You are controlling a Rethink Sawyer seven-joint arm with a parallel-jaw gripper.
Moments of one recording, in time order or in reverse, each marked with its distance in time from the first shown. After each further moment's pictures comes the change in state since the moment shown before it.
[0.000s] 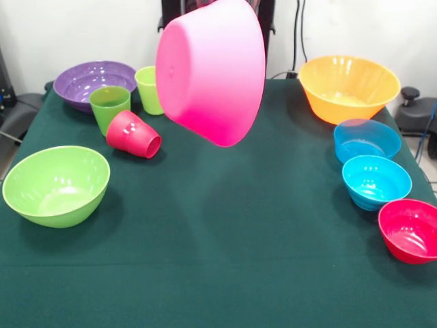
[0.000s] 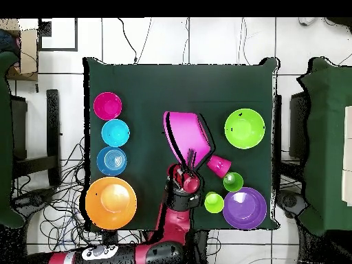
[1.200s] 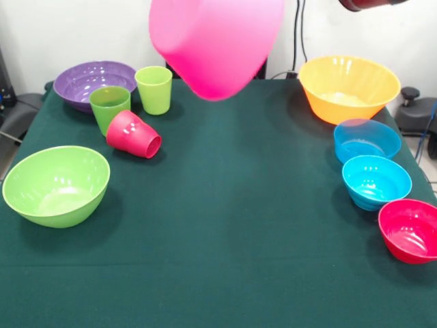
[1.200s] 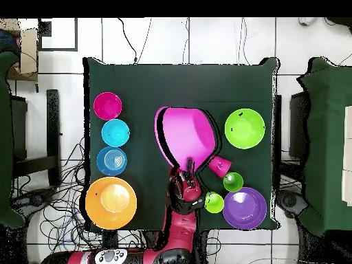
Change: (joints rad) arm -0.012 0.208 -0.021 0.026 0.470 -0.007 -0.134
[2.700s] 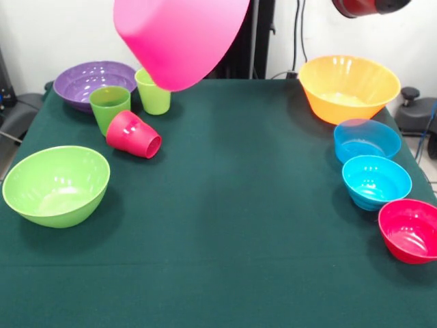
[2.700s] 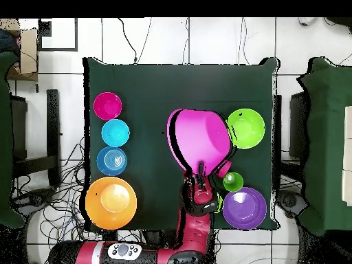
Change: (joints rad) arm -0.111 0.016 0.022 -0.001 0.057 -0.161 -0.096
